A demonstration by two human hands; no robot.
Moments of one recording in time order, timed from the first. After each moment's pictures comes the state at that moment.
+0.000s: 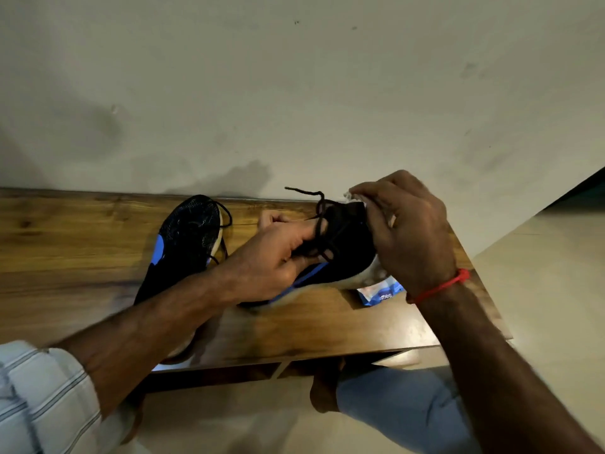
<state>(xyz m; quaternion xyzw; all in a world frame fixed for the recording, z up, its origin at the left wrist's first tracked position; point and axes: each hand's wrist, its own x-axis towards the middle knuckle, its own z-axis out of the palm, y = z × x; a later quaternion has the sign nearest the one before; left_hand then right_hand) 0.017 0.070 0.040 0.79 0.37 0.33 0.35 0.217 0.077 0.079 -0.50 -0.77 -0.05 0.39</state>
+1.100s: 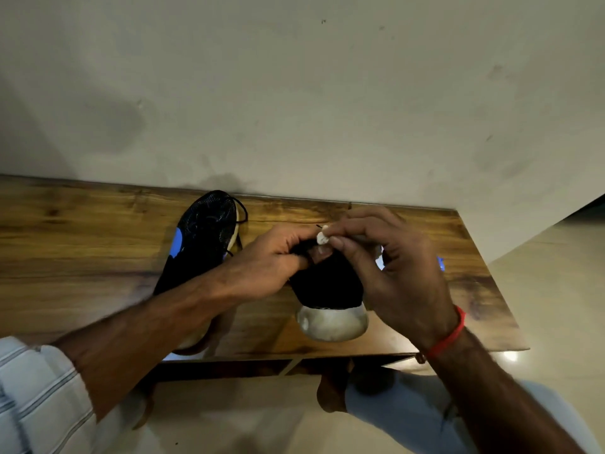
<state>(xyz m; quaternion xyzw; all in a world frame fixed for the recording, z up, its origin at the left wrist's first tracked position) -0.002 0.060 0.034 0.64 0.37 0.35 0.58 0.187 0.039 0.067 -0.43 -0.78 0.14 0.42</state>
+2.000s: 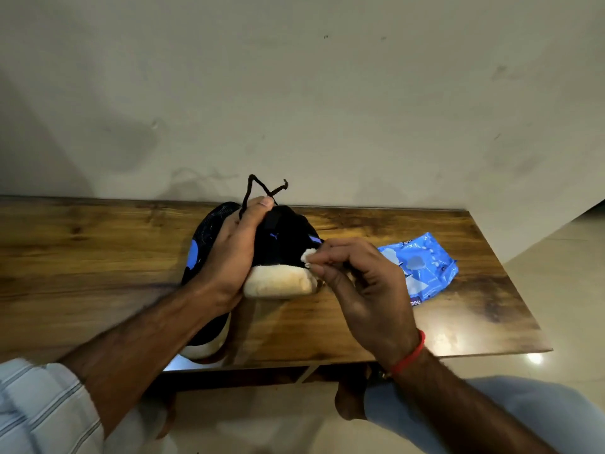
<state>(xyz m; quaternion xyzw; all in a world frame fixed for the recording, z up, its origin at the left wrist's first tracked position) -0.028 0.064 0.031 0.36 0.46 0.55 0.60 0.156 0.028 0.027 -0.41 -0.73 0.24 0.49</state>
